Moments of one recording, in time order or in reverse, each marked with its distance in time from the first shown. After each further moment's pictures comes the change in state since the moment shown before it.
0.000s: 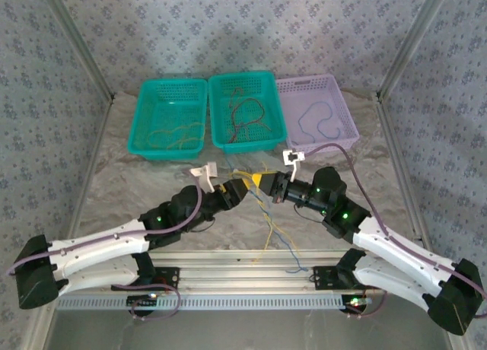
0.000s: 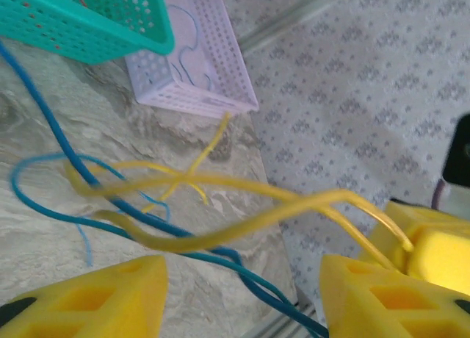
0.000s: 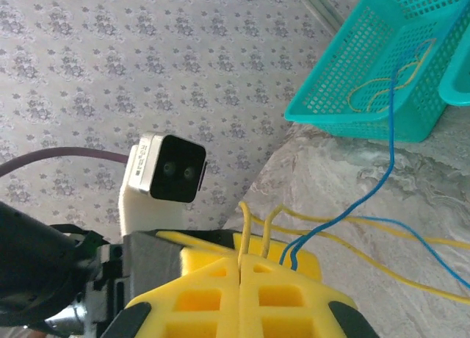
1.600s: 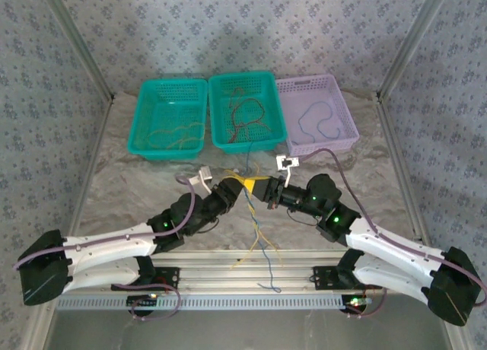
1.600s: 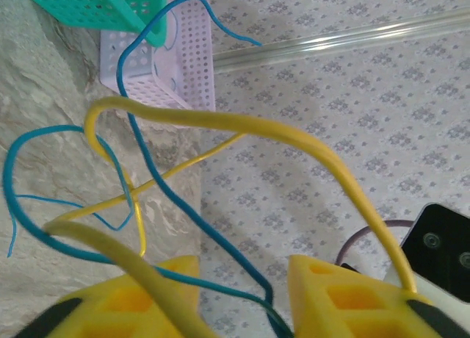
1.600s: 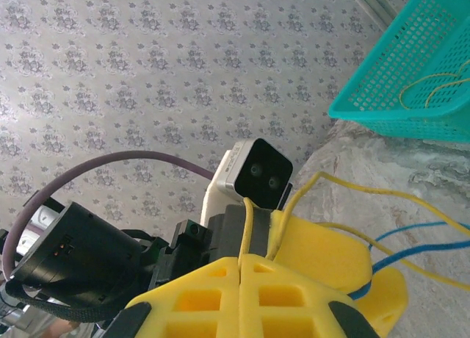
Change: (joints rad) left arm 0.000 0.070 -0.132 0.343 -0.012 -0.330; right arm 0.066 0.060 -0.082 0.243 -0.010 0.045
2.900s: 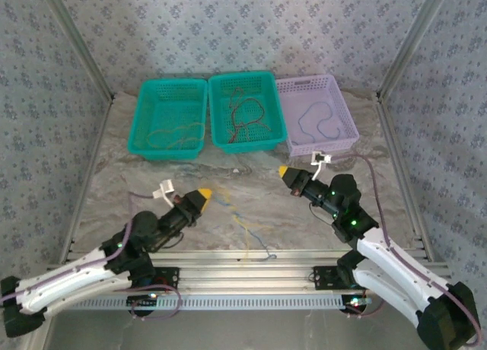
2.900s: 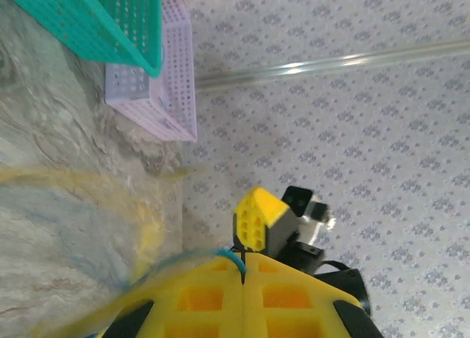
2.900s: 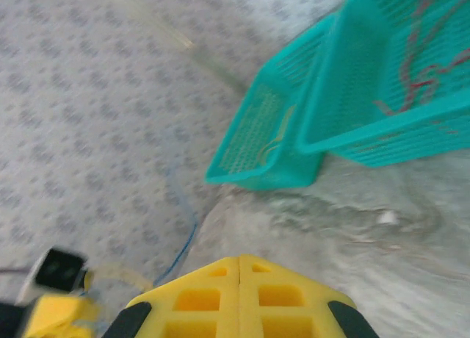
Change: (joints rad) left arm 0.001 -0.674 -0.117 -0.497 -0.066 0.002; right arm -0.342 -0.176 -0.123 -0.181 0.062 0.012
